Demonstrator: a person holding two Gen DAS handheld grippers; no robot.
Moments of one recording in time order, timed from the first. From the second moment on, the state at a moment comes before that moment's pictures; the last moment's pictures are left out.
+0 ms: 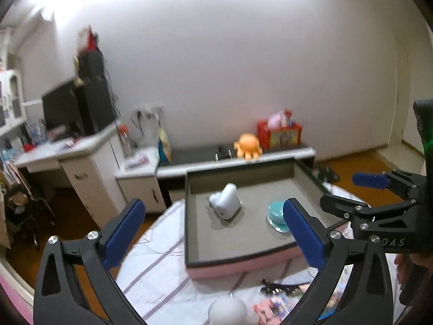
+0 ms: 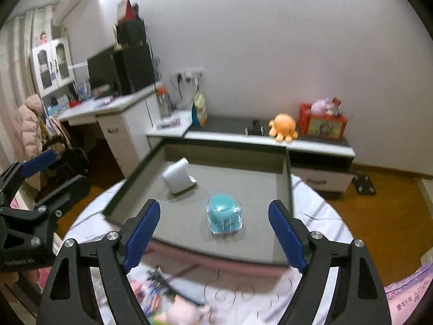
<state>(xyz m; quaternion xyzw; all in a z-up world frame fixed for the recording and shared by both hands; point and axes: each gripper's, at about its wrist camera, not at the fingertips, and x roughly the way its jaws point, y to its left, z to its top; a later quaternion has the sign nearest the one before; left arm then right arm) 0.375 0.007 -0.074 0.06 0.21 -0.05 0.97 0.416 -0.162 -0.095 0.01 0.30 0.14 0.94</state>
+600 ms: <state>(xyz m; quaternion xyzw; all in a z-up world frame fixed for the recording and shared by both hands) 0.192 0.001 -0.110 0.04 0.18 -0.06 0.98 0.211 -0.166 -0.121 -0.02 0.19 0.06 0.98</state>
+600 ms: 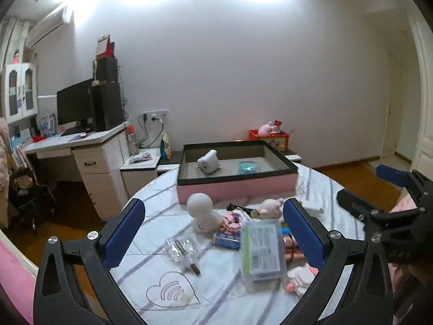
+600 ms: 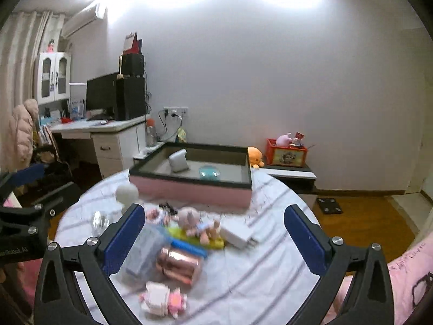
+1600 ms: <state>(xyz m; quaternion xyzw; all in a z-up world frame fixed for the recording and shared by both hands) 0.256 -0.054 -0.217 0.07 0.38 -0.11 0.92 0.233 -0.209 -0.199 0.02 0.30 0.06 0.95</state>
